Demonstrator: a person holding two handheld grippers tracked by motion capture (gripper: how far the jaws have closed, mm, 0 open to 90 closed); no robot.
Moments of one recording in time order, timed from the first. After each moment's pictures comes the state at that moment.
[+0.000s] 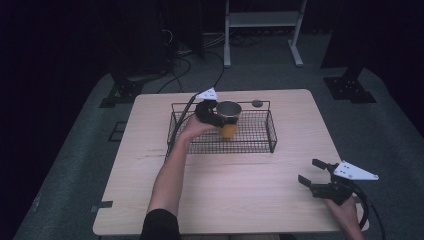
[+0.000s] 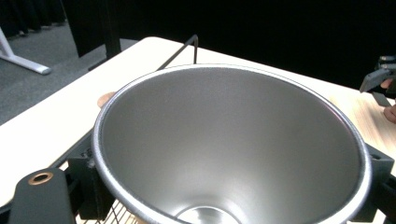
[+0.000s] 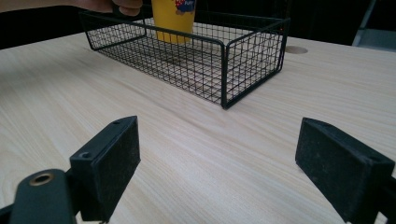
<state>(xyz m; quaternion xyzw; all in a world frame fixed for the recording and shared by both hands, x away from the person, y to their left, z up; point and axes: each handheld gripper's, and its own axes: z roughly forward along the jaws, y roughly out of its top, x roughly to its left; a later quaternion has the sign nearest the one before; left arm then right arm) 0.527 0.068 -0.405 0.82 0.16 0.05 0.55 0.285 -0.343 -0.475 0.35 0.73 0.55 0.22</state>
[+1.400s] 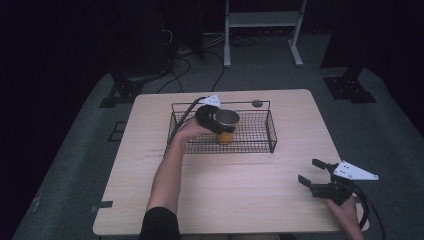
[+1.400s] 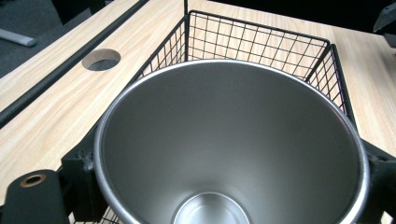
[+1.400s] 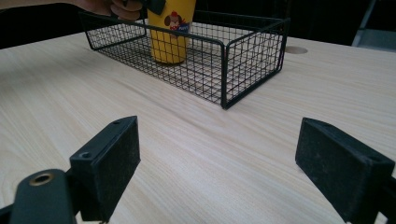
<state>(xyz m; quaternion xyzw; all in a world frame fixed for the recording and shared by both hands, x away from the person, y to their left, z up) 0.527 0.068 -0.419 0.87 0.13 0.05 0.48 0.285 -0.343 -0.475 0.35 0.73 0.55 0.22</state>
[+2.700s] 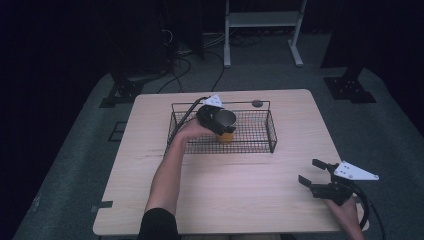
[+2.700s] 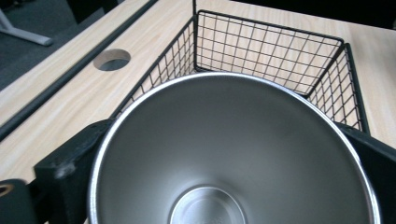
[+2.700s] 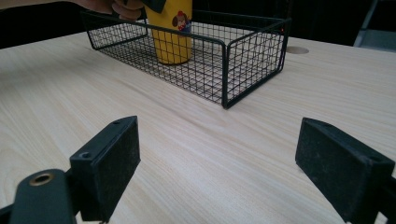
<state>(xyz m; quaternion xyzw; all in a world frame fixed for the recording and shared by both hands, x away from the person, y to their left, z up) 0.523 0.064 -0.416 0.87 0.14 0.07 0.47 0.285 -0.344 -0.475 0.34 0.73 0.55 0.22</state>
